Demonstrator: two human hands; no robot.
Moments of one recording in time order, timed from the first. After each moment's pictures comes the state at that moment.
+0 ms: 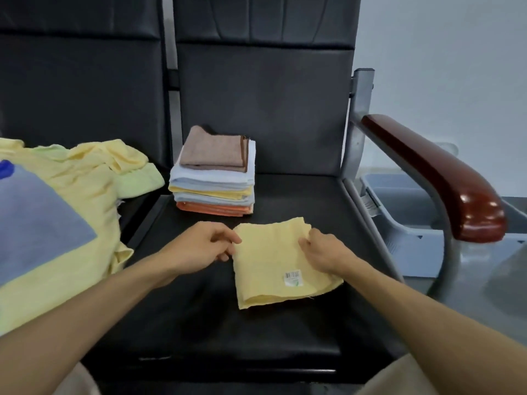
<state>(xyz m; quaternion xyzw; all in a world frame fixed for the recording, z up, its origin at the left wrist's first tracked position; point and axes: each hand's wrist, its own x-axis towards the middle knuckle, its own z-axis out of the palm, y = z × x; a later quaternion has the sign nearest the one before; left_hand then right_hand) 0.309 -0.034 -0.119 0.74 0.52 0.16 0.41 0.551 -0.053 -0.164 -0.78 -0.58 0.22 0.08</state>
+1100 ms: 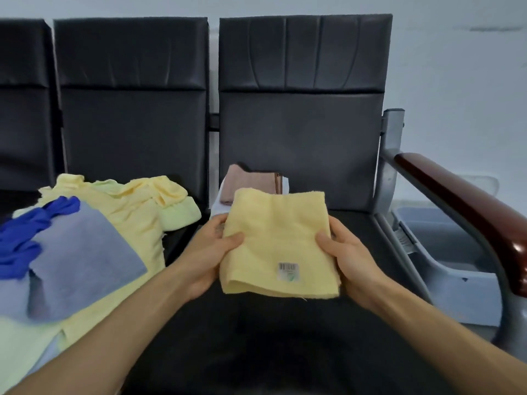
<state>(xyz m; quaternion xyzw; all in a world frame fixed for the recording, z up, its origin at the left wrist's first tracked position) 0.275 -0.009 -0.090 0.50 0.44 0.43 0.61 0.503 -0.057 -0.098 -0.48 -0.47 0.51 0.55</state>
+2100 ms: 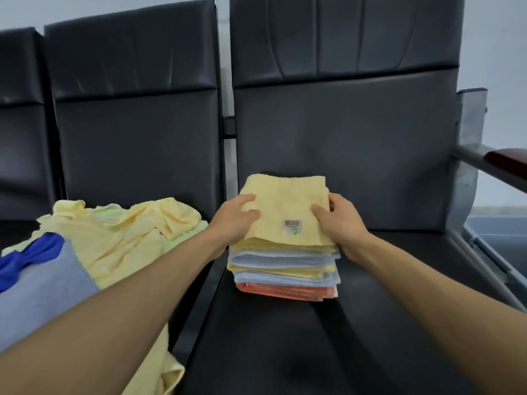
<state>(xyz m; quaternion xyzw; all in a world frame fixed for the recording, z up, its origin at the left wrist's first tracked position) 0.276 0.194 -0.095 0.65 0.57 0.36 0.34 0.474 0.167 -0.111 -0.64 -0.51 0.31 0.48</state>
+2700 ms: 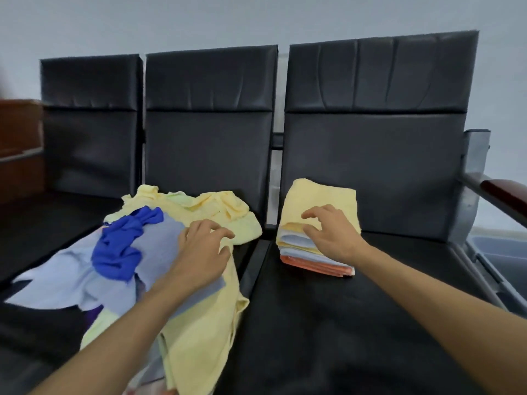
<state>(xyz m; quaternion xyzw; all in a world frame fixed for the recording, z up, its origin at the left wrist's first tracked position) 0.132 0.030 -0.093 0.74 0.63 0.25 -0.03 0.385 0.044 -0.057 -0.60 -0.75 0.11 0.25</state>
